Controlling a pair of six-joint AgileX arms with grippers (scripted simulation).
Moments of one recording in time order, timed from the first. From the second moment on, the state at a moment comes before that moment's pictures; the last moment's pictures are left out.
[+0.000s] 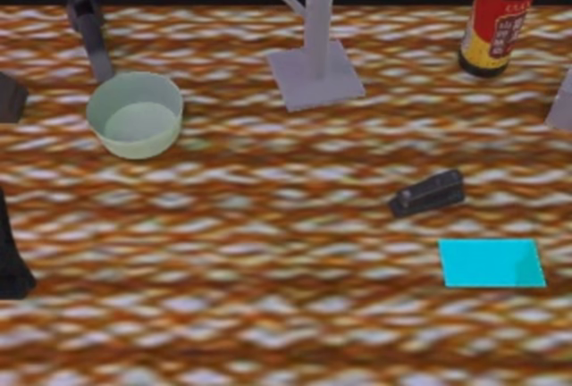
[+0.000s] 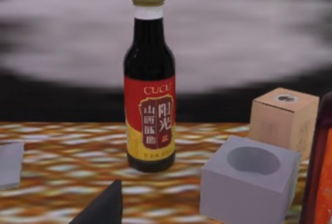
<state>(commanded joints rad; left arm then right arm) 0.00 0.00 0.00 0.00 0.00 0.00 0.00 0.00 0.00 0.00 0.00 0.00</state>
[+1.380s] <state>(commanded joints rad) 0.00 0.00 0.00 0.00 0.00 0.00 0.30 1.76 1.48 -1.00 0.00 -1.15</state>
